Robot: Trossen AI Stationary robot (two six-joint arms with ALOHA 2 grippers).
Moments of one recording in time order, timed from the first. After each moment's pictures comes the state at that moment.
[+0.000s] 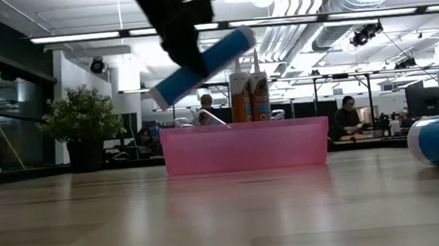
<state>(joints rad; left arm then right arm) 0.21 1.66 1.46 -0.73 -0.12 0.14 0.59 0.91 1.13 -1.23 0.59 0.92</state>
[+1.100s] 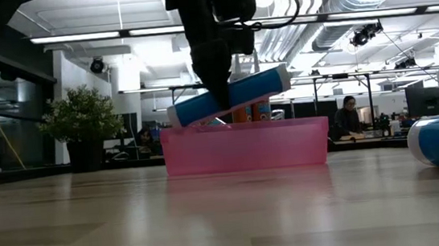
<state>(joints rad) 0.19 2.05 1.84 -1.01 -0.06 0.24 0.59 0.91 1.13 -1.23 0.60 0.93</state>
